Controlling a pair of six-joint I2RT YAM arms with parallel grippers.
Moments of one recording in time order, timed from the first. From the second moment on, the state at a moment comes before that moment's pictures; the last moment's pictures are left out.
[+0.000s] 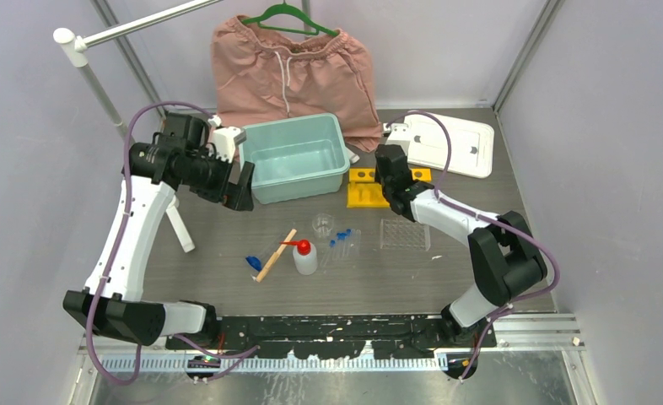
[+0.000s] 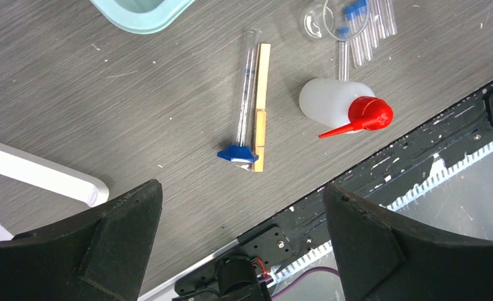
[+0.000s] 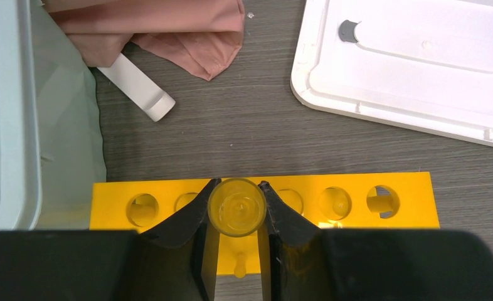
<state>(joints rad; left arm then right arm) -0.19 1.30 1.55 -1.29 0.34 0.17 0.50 1.56 0.95 0.15 0.51 0.25</state>
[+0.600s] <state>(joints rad) -0.18 1.28 1.56 -1.29 0.24 0.19 0.52 1.57 0.98 0.10 0.52 0.26</state>
